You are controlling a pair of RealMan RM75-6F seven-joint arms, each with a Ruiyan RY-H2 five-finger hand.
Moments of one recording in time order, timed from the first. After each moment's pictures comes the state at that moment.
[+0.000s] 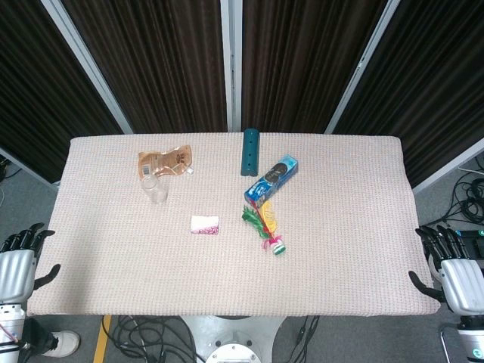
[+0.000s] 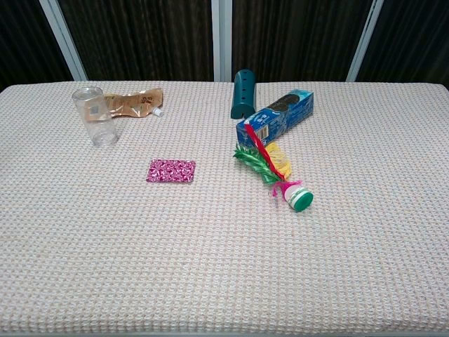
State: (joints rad) left arm -0.04 -1.19 -0.06 -1.66 1.42 1.53 0.21; right arm 0.04 -1.06 0.01 -1.58 -1.60 1.53 0.16
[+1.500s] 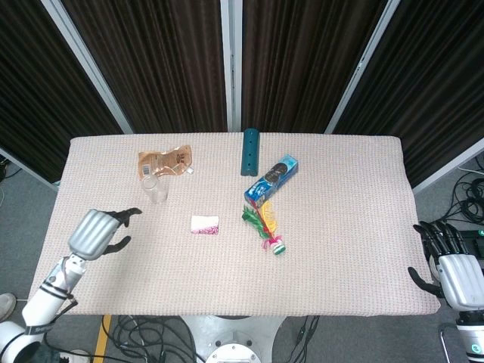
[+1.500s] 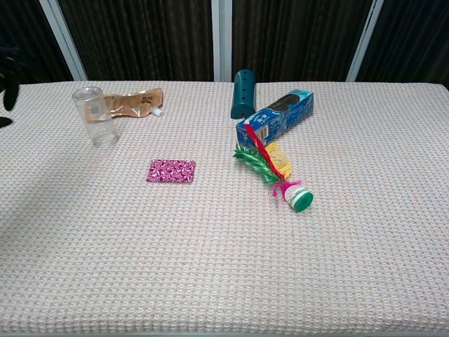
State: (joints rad) left arm -0.42 -1.25 -0.10 -1.51 1.65 1.17 0.00; right arm 0.06 -1.04 0.03 -1.60 -1.60 1.52 0.13
